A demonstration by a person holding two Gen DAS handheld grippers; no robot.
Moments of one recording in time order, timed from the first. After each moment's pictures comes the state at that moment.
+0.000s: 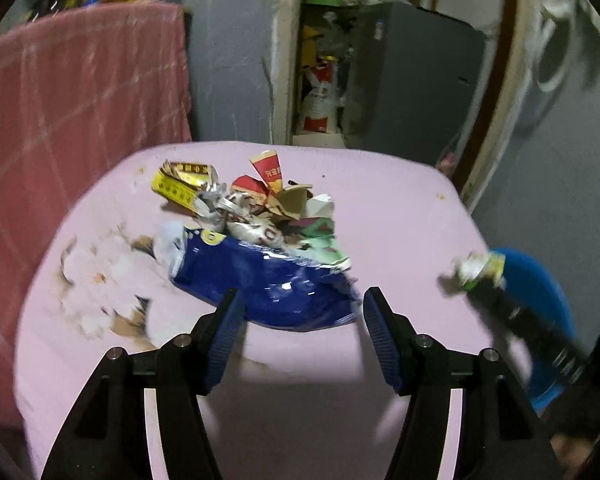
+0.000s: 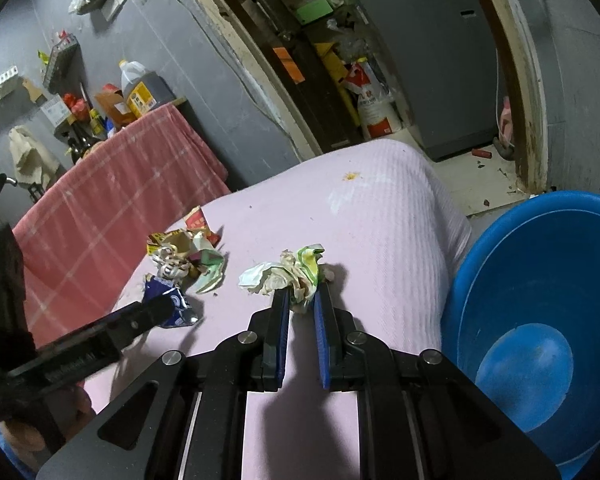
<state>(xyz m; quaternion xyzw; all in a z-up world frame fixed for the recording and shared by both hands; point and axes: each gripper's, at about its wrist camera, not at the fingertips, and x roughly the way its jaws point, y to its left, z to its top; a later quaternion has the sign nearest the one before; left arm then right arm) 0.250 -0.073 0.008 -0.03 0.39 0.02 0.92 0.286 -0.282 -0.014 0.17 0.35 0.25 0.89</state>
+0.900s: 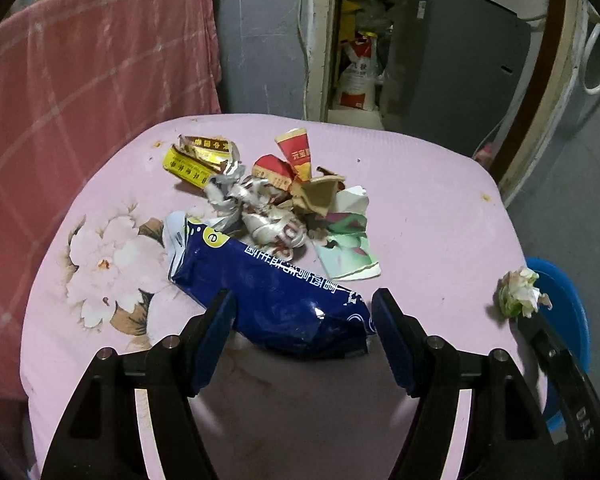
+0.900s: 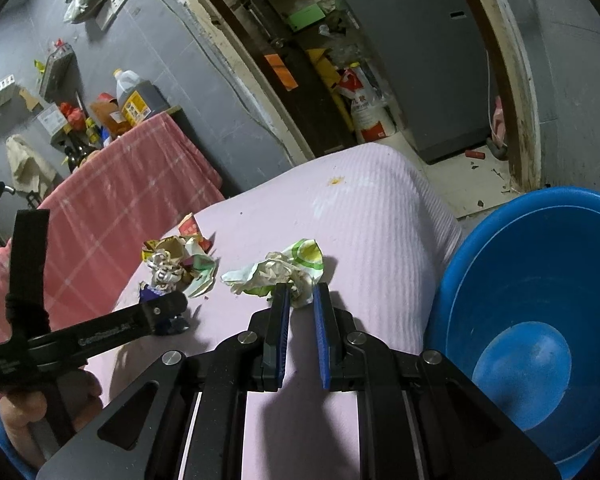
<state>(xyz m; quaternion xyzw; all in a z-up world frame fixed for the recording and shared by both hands) 0.270 -0.077 0.001 -0.06 0.44 0.09 0.89 0.284 -0.290 -0.017 0.18 0.34 0.24 0.89</state>
